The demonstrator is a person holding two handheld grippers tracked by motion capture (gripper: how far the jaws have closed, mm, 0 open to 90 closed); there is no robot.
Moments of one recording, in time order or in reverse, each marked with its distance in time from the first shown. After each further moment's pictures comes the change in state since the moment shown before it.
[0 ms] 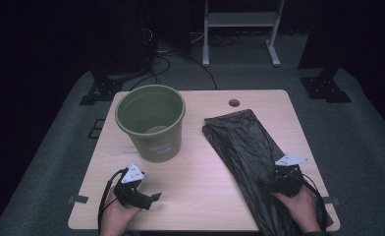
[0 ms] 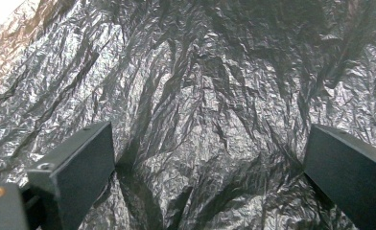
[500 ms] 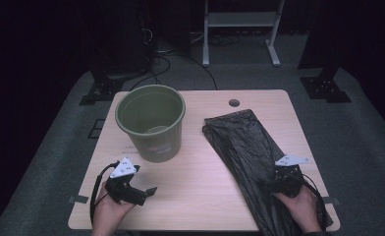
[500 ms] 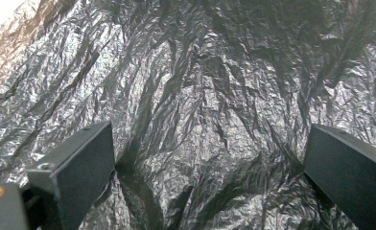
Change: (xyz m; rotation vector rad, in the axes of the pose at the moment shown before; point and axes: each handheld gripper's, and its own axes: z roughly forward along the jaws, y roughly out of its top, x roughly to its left) left arm 0.001 0.028 -0.038 -0.058 -0.005 -0.005; right arm 0.000 0.000 0.000 0.000 0.001 -0.001
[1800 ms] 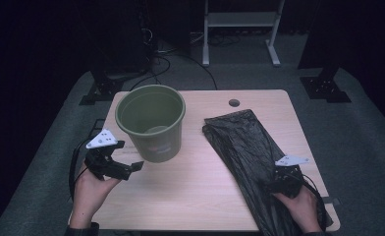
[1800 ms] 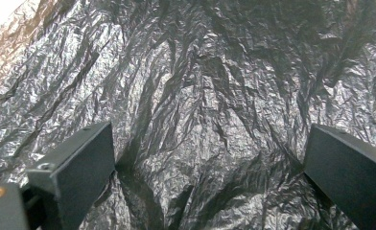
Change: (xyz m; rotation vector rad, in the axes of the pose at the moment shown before) left arm 0.029 0.067 -0.056 -0.044 0.043 -0.027; right arm 0.000 0.000 0.000 0.000 -0.004 0.001
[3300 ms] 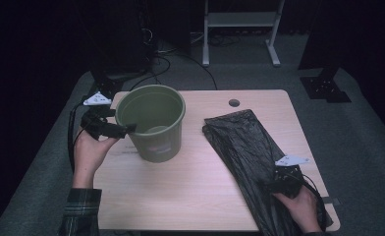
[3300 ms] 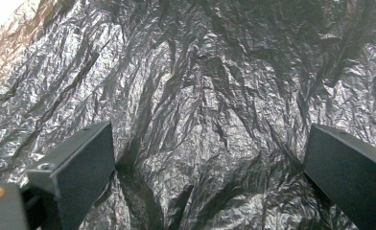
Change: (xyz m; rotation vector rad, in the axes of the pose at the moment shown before) left arm 0.073 0.056 0.014 0.005 0.123 -0.073; right arm 0.000 0.000 0.000 0.000 0.000 0.001
